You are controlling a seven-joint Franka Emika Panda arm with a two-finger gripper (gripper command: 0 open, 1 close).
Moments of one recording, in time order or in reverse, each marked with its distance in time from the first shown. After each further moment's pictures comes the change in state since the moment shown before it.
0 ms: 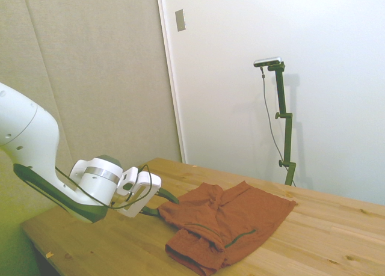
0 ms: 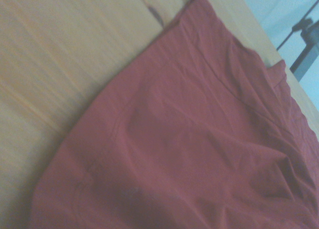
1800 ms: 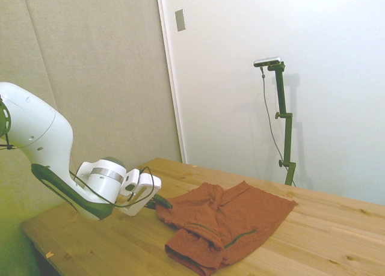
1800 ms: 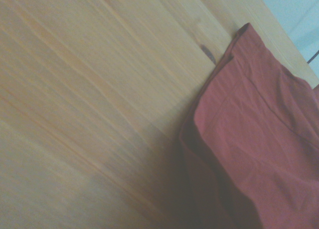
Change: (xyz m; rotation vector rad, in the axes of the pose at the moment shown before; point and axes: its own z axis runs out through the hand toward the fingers) arm -0.007 -0.039 0.013 0.033 -0.014 0.001
